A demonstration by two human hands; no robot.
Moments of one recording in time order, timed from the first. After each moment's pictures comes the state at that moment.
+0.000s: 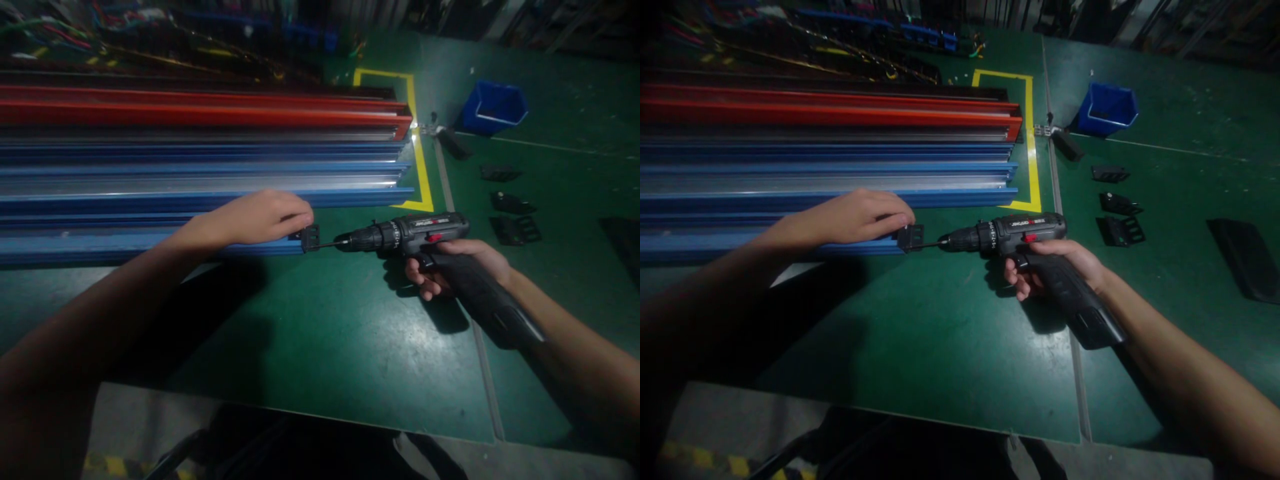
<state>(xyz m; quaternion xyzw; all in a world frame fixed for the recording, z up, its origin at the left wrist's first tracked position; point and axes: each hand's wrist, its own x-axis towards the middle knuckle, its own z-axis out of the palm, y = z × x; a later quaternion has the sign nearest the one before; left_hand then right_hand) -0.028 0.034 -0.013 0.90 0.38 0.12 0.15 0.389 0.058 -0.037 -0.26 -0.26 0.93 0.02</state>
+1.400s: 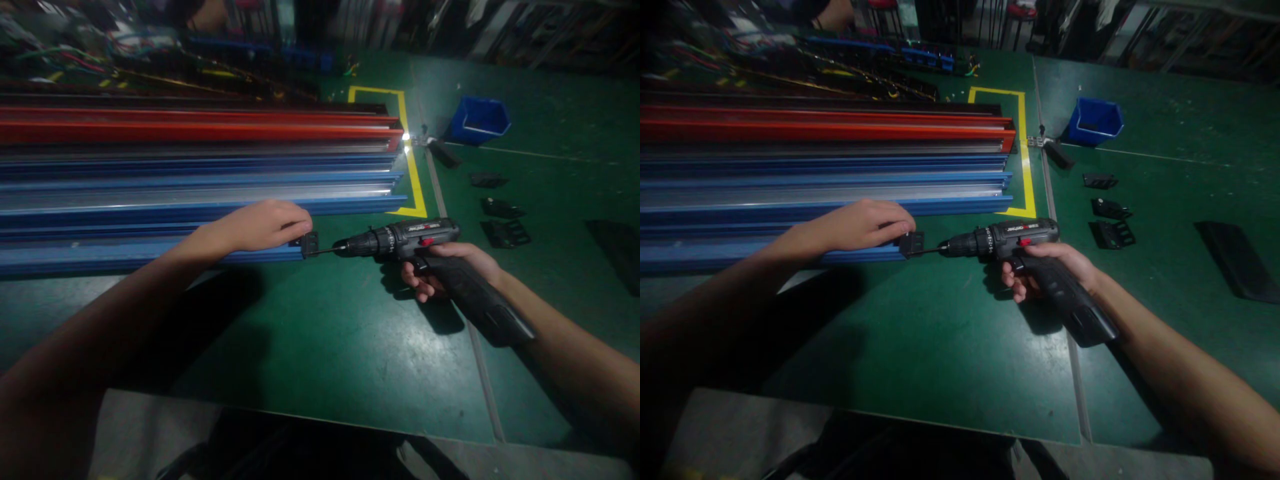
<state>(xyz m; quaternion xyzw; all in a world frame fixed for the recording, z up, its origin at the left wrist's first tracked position) -0.031 0.037 -0.017 0.91 0.36 0.12 0.13 0.387 0.057 -0.039 -0.19 -0.21 0.96 0.03</state>
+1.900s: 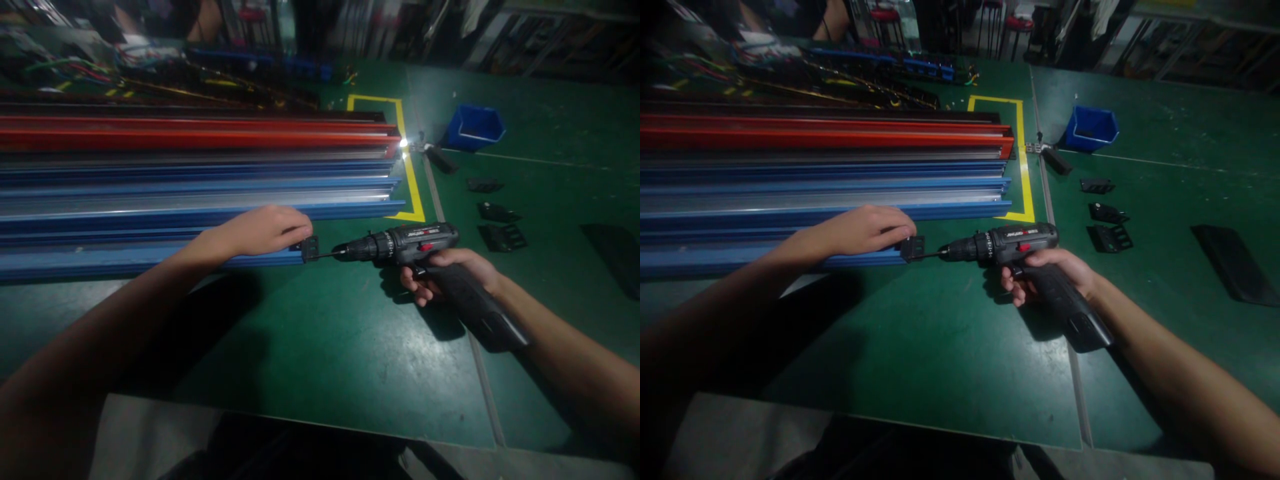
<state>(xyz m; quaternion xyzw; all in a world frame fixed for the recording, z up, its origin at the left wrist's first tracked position) -0.030 0.036 -0.016 0.91 0.37 0.12 0.15 0.388 0.056 -0.037 -0.19 -0.23 0.95 0.02</state>
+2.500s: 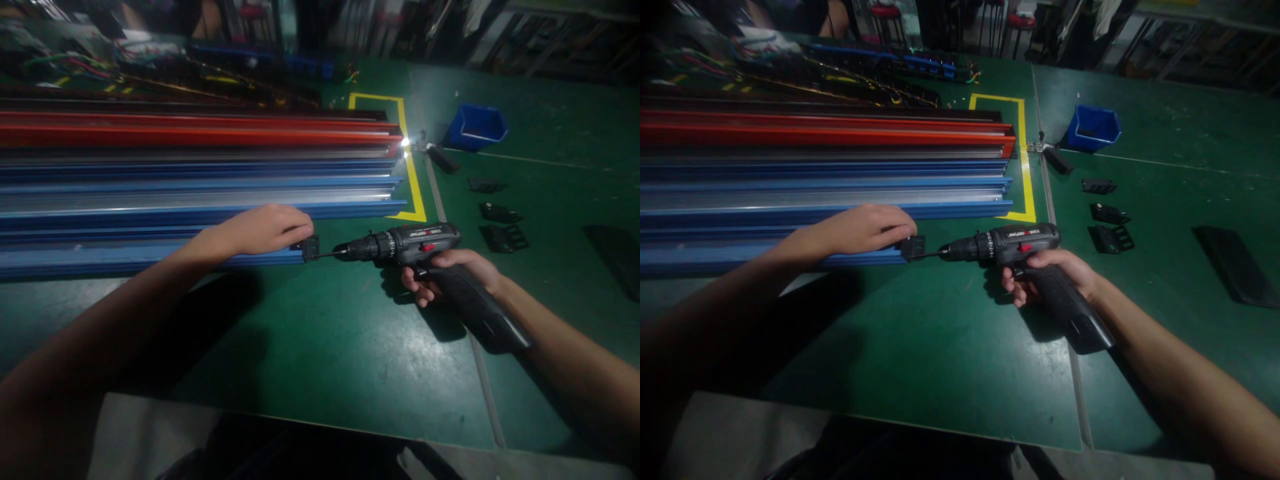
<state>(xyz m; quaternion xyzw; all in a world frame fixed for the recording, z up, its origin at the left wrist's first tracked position) -0.030 0.036 -0.017 0.91 0.37 0.12 0.14 0.388 0.056 -0.039 -0.16 -0.23 0.96 0.02</state>
